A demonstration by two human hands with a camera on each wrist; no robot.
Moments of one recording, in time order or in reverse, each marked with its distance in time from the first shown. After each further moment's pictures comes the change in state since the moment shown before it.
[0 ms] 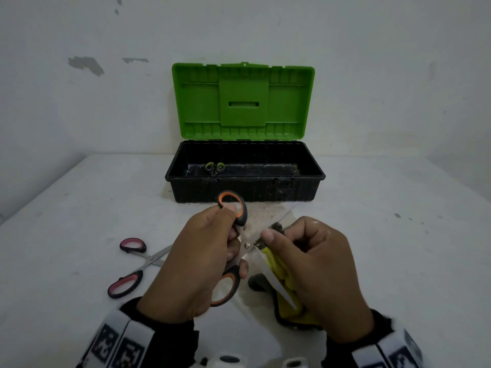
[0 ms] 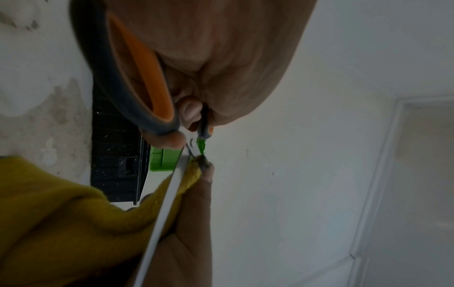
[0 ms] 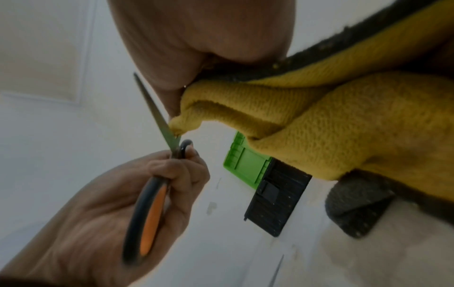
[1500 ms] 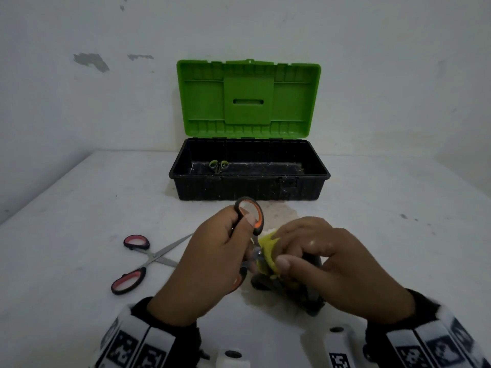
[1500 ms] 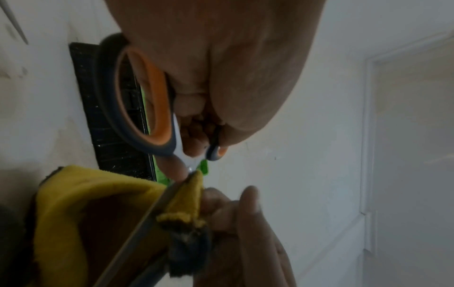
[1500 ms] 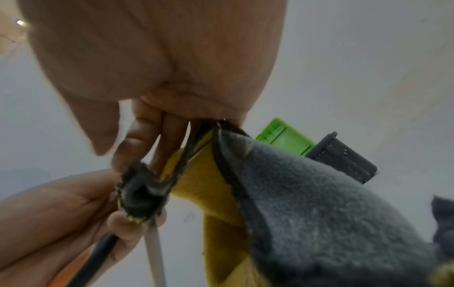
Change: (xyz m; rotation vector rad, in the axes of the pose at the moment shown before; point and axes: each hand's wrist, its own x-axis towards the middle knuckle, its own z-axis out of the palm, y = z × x) left_hand -0.001 -0.012 -0.006 0.444 -0.083 0.257; right_hand 0.021 0.004 -0.041 -0.298 -0.548 -0.449
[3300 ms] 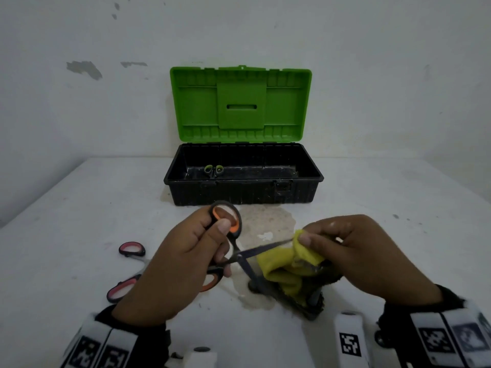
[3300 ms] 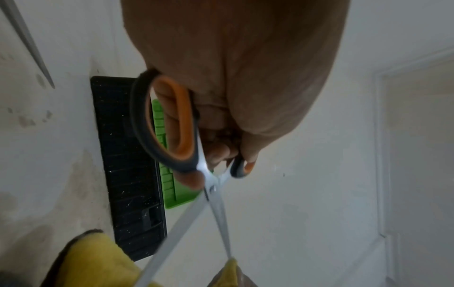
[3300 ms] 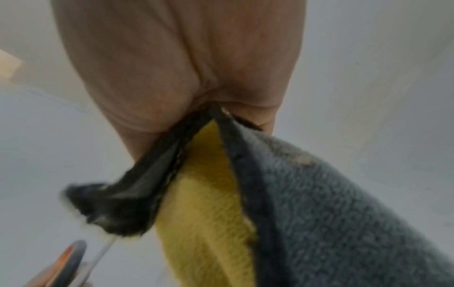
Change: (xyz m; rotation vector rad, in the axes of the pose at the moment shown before) left_hand -0.001 -0.014 -0.029 -0.190 -0.051 0.078; right_hand -0.004 0.009 -0.028 -0.057 0.106 0.331
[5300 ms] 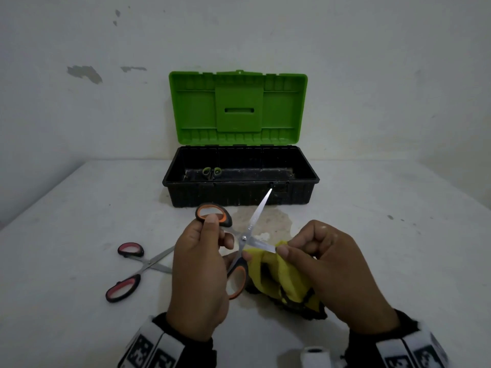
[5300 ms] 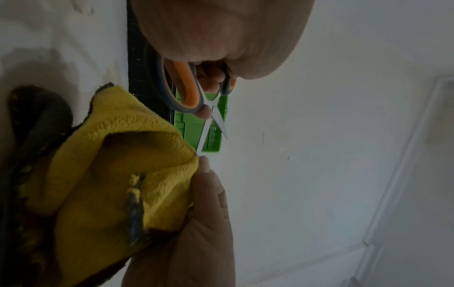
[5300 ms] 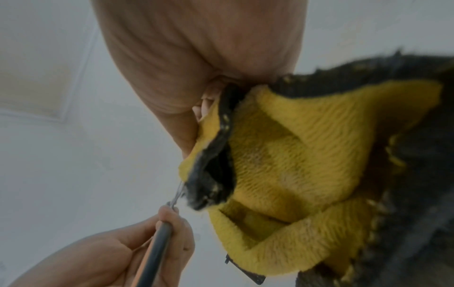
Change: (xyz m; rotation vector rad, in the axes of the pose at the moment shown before) left_hand 0.004 -0.011 0.053 -0.416 0.515 -0.170; right_hand -0.016 -0.010 0.042 0.327 0.256 0.224
